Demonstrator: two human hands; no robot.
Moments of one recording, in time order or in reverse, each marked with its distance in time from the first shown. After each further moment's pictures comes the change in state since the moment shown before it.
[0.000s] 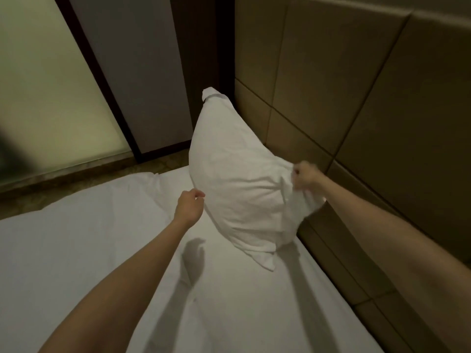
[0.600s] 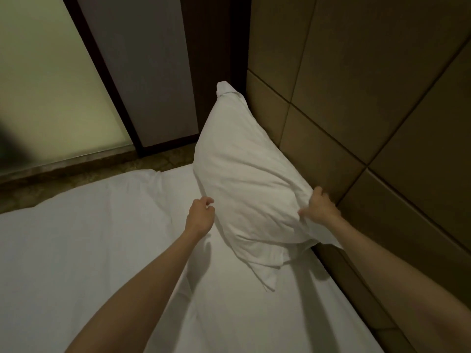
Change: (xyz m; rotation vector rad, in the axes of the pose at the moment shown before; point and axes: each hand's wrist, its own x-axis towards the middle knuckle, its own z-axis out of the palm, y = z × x) left_hand 0.051 -0.041 0.043 -0.034 -0.050 -0.050; right_hand 0.049 0.049 0.096 -0.147 -0.068 0.256
